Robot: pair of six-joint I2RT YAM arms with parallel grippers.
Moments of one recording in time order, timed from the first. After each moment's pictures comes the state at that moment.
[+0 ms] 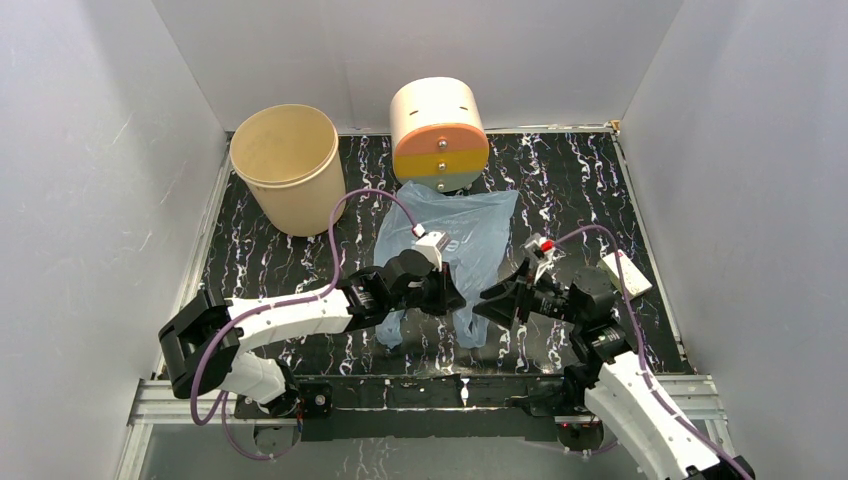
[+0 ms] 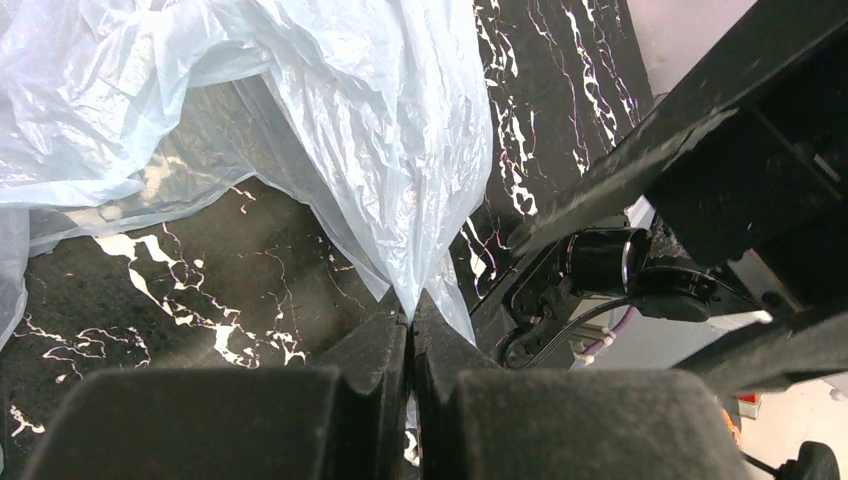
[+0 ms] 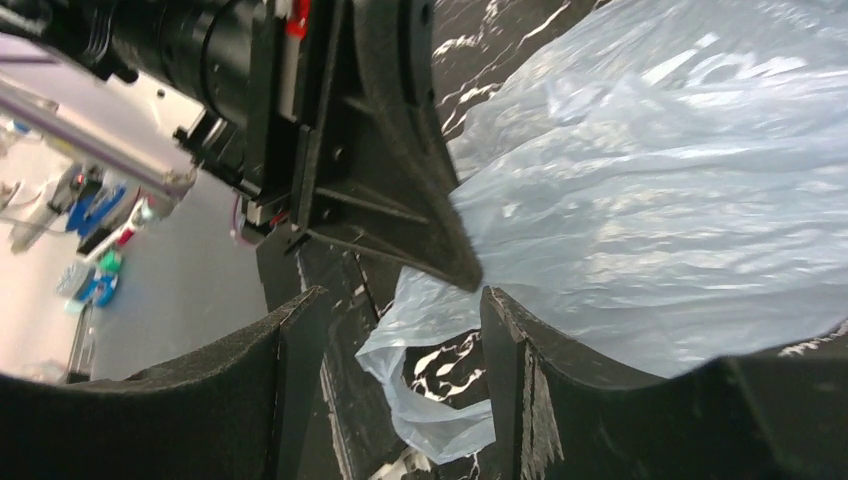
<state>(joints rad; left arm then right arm) -1.07 1.40 0.80 0.05 0.02 -0.77 0.37 0.51 0.25 0.13 -0.85 0.51</state>
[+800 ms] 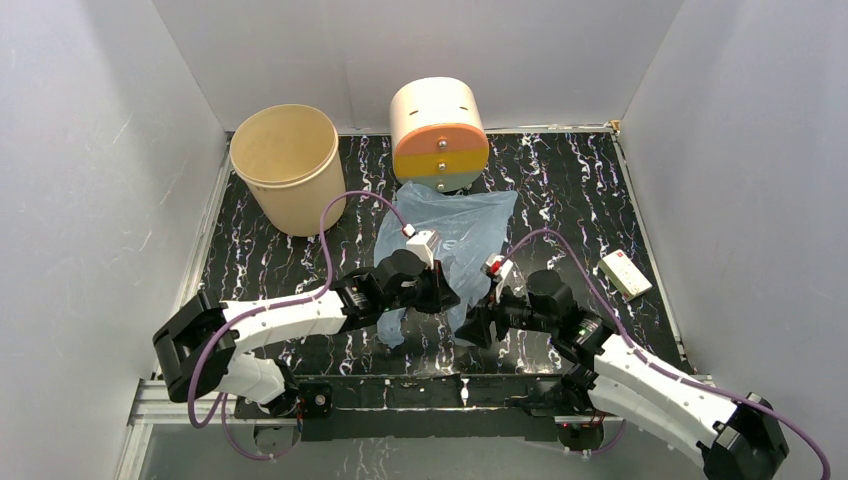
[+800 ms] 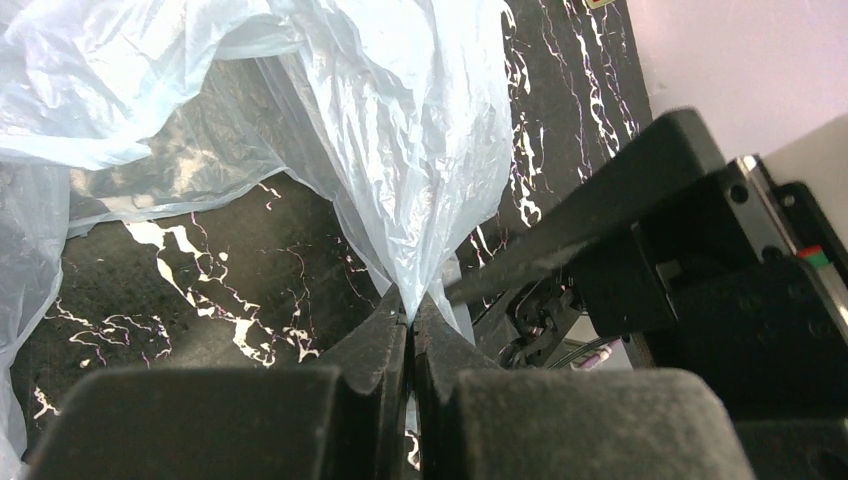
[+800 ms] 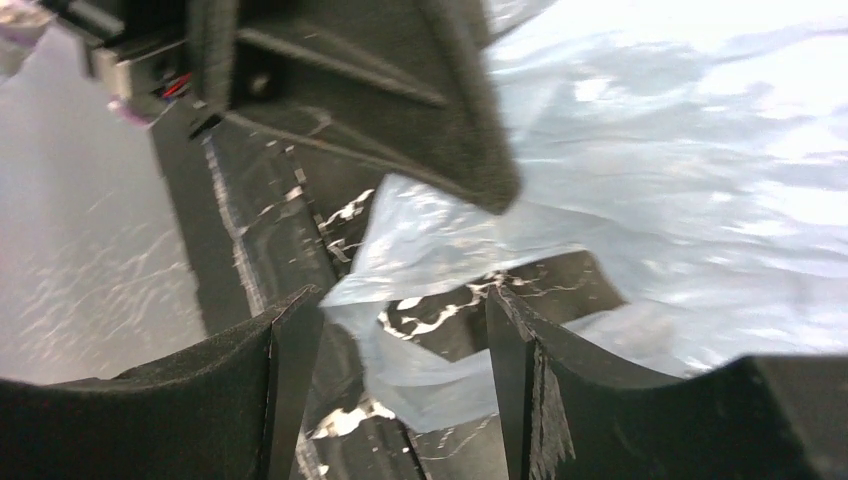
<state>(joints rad) -1.04 1.38 0.76 0.07 0.01 -0.81 0.78 0.70 0.32 -0.06 -0.53 0.26</state>
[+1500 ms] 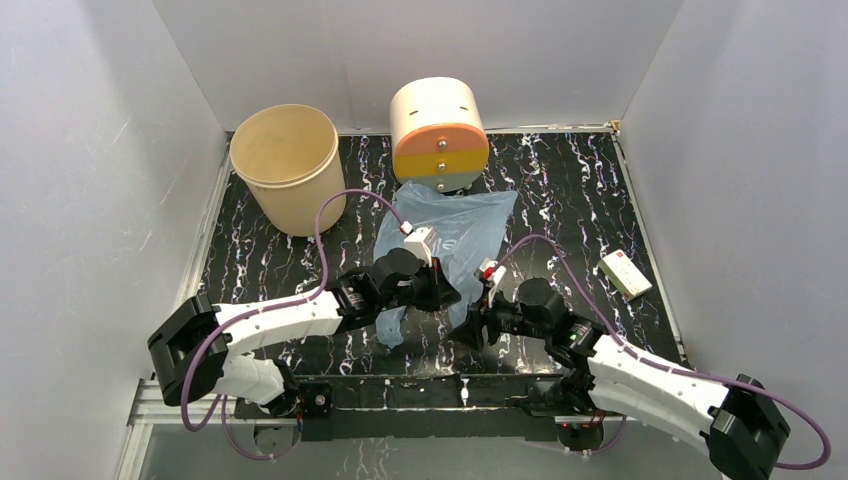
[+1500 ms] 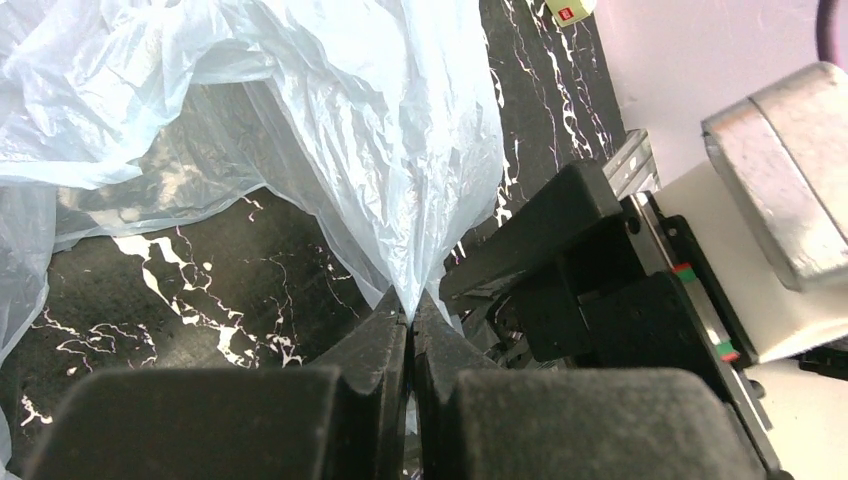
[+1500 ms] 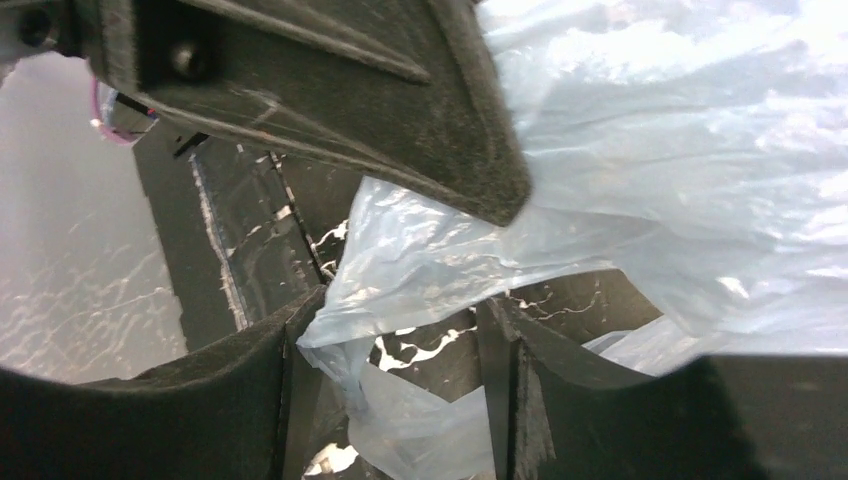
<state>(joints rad) -1.04 1.34 0.76 0.08 0.01 -0.82 0.88 0.75 0.28 0.07 -0.40 0.30</state>
